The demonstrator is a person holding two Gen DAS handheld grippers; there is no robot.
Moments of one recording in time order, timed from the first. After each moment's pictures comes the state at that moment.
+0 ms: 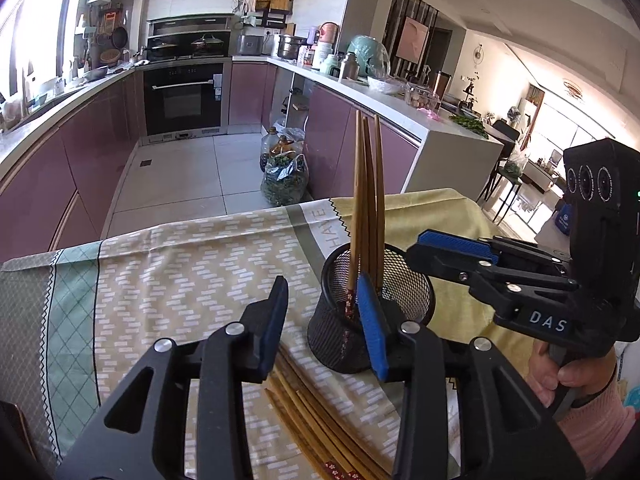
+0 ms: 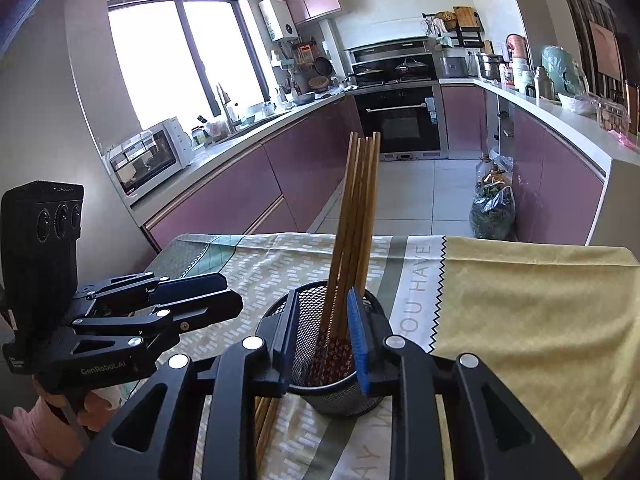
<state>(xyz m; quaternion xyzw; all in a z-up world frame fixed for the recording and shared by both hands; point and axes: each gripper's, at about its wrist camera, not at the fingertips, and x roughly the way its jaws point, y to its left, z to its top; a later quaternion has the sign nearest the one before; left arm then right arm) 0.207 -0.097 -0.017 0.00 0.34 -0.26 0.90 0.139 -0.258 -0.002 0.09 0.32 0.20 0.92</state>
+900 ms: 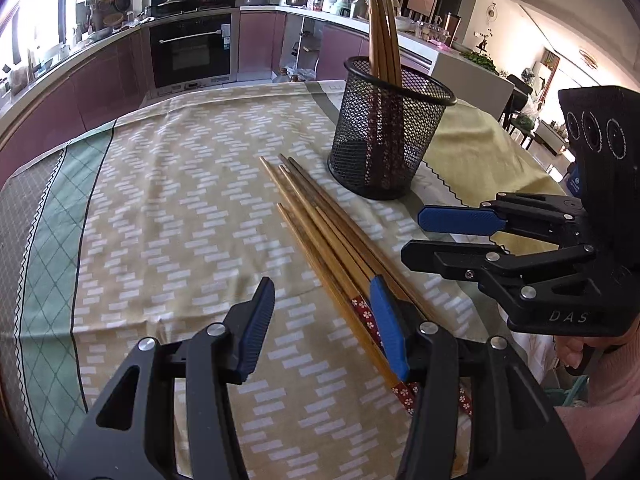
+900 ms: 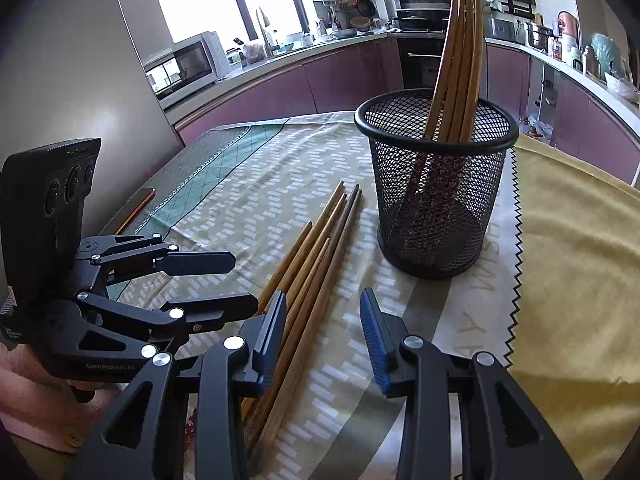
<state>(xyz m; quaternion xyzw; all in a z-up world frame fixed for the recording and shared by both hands) 0.127 -0.067 -0.118 0.04 0.43 -0.24 0.87 0.083 -0.201 -0.079 0.03 0.41 0.26 0.87</state>
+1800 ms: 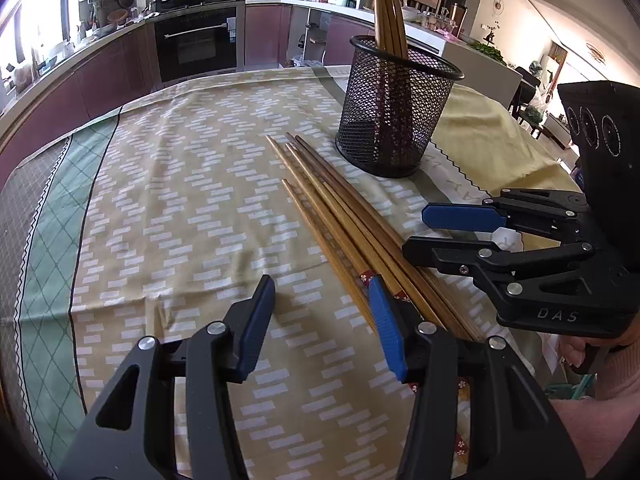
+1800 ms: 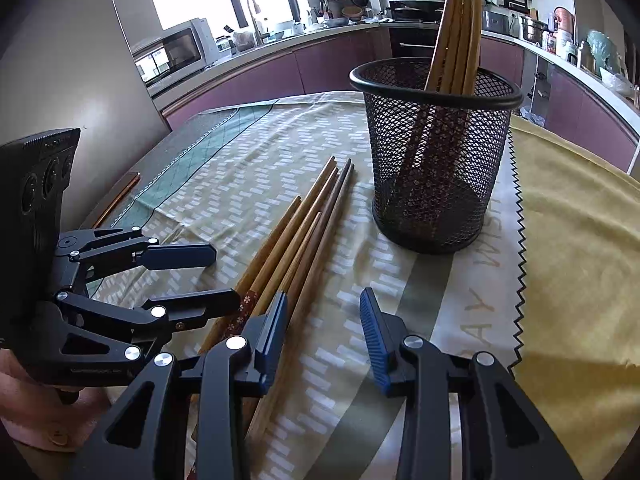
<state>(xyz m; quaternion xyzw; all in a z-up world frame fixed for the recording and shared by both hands) 0.120 -0.065 -0.126 0.05 0.44 -0.22 0.87 0.080 -0.195 -0.096 0.01 0.43 0.24 0.87</state>
